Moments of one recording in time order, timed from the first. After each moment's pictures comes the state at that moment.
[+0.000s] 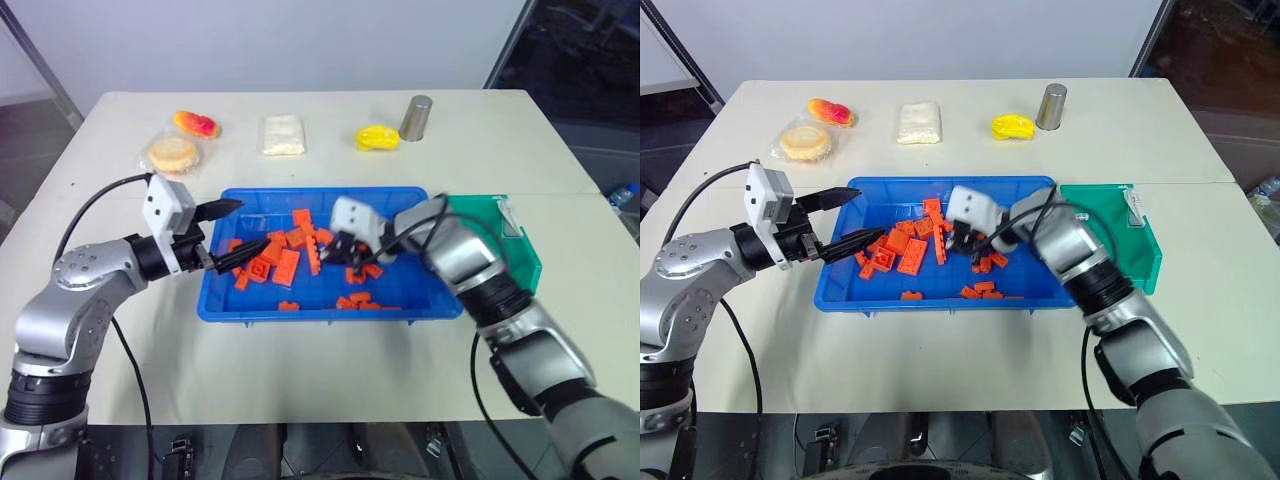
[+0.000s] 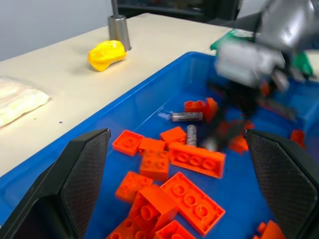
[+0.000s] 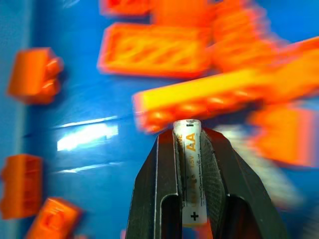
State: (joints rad) left arm -0.31 0.72 0.17 -0.31 -0.63 0.55 -0.86; right arm -0.89 -0.51 0.38 0.14 0.02 0.62 1.11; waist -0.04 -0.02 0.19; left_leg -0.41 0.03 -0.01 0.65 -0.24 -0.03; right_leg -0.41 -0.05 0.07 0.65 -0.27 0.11
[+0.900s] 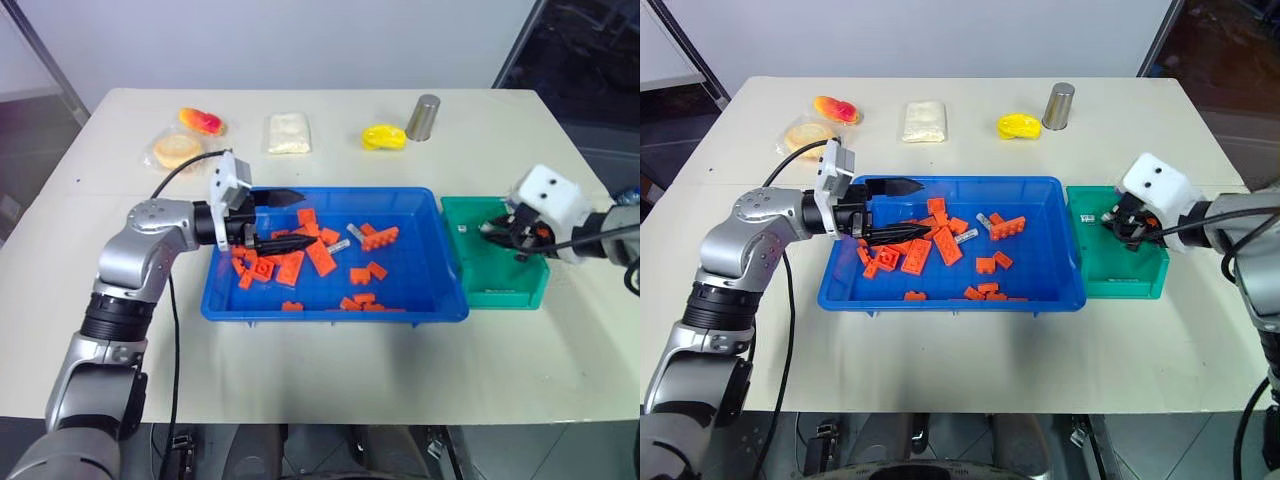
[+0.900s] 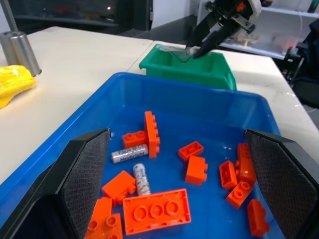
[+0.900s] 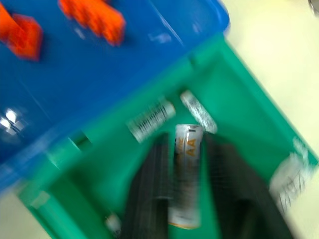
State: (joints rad) left arm -0.66 0.57 -0.07 0.08 -0.51 0.42 -1.18; right arm -0.39 -1.09 -0.10 -0.23 0.13 0.81 1.00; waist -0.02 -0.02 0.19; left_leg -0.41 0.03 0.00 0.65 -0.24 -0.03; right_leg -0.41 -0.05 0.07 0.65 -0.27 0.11
